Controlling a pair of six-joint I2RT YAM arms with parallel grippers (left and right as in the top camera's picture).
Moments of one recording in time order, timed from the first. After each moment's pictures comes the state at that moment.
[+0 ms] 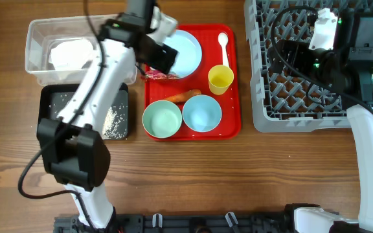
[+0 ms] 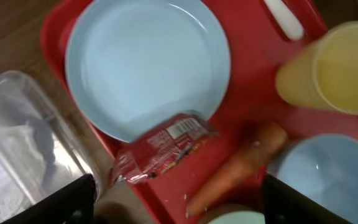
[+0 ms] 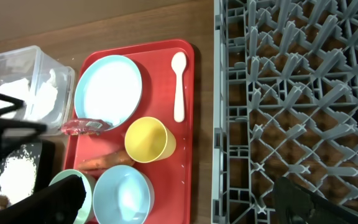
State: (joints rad) left arm -0.31 1.96 1.80 -0.98 0.13 0.25; right arm 0.00 1.41 1.54 -0.97 -0.27 0.14
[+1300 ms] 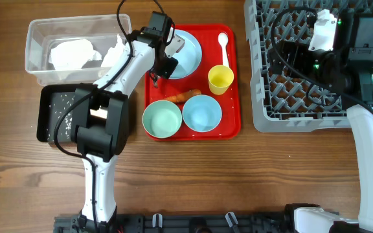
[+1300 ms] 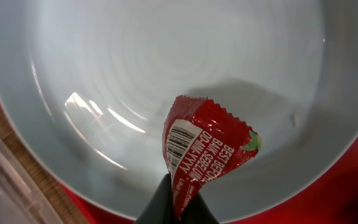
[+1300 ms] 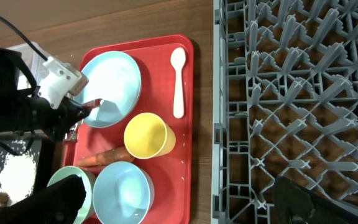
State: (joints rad) left arm -0.32 2.25 1.80 -0.81 -0.01 0.26; right arm 0.00 1.41 1.54 -0.99 -0.27 0.14
